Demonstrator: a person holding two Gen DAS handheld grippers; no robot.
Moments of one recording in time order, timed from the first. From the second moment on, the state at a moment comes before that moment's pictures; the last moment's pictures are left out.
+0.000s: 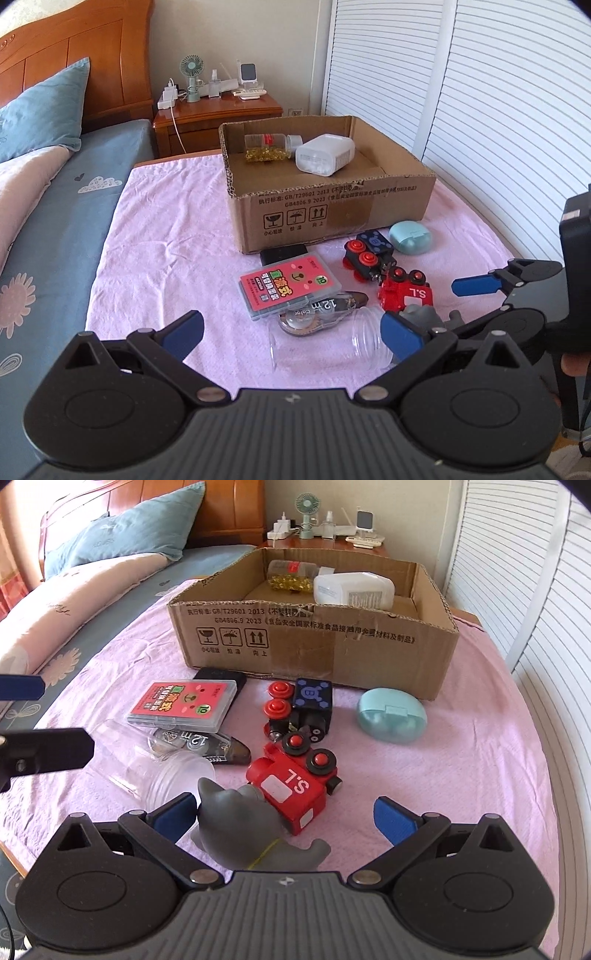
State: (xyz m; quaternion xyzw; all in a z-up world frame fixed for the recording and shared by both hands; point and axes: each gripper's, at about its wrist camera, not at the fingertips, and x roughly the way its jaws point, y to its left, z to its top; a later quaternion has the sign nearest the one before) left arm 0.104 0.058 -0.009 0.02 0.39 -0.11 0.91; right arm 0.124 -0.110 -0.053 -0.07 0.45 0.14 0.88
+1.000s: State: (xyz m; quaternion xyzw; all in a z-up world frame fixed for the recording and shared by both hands) left arm 0.128 0.016 -0.060 0.04 0.44 -0.11 0.89; right arm 0.074 -0.143 -0.054 -0.04 0.47 0.19 0.86
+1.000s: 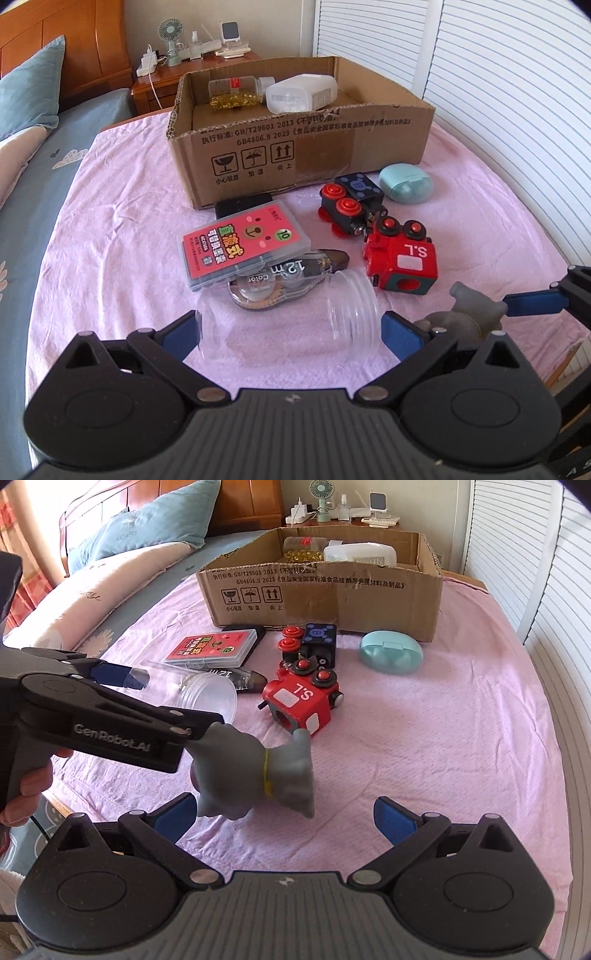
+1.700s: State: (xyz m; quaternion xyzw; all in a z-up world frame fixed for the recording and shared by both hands) left arm 0.135 0.043 -0.060 0.04 0.44 -0.07 0.89; right arm 0.082 -0.110 -0.058 -0.10 0.47 0.19 0.86
